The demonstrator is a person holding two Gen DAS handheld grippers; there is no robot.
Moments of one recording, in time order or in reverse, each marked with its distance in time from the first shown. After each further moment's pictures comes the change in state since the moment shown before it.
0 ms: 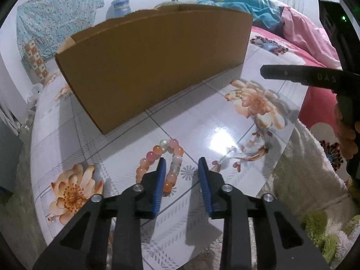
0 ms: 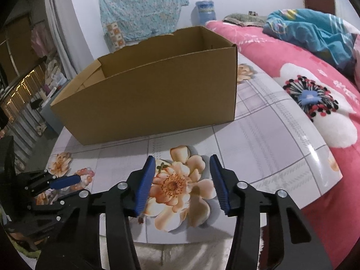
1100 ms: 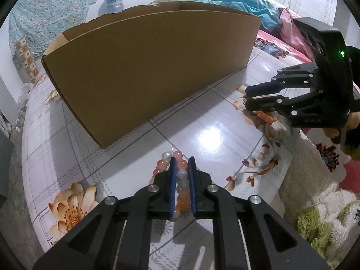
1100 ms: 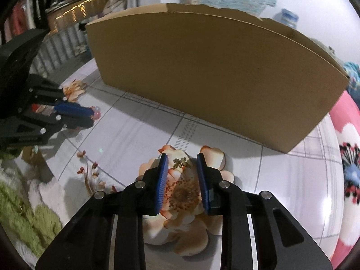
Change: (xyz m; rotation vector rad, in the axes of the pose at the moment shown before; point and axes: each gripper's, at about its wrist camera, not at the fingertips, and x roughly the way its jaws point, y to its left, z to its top) left arm 0.011 0.020 0.017 0.010 0.011 -0.068; right arm 0.049 0.071 0.003 -0.547 0.154 0.192
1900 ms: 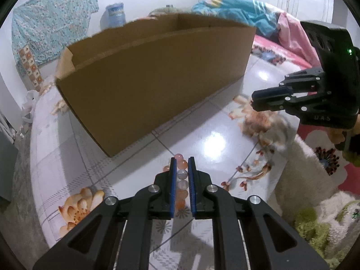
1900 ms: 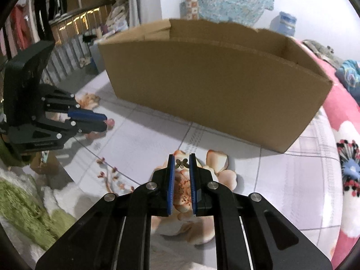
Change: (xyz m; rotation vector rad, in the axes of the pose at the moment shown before) left arm -0.020 -0.006 0.004 0.011 -0.064 0.027; right arm -0.037 -0.017 -0.011 0.090 -0.107 0.026
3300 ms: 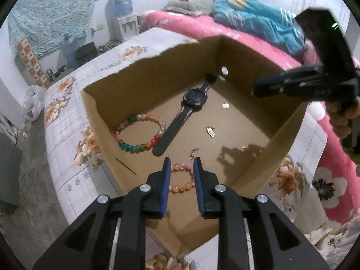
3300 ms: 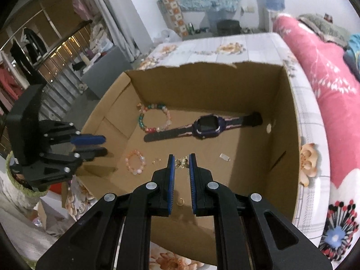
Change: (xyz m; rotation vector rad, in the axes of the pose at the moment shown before) left arm 0.011 0.087 0.132 -0.047 0.116 -0.001; right arm 0.040 -0.076 0.148 0.222 0.151 0.136
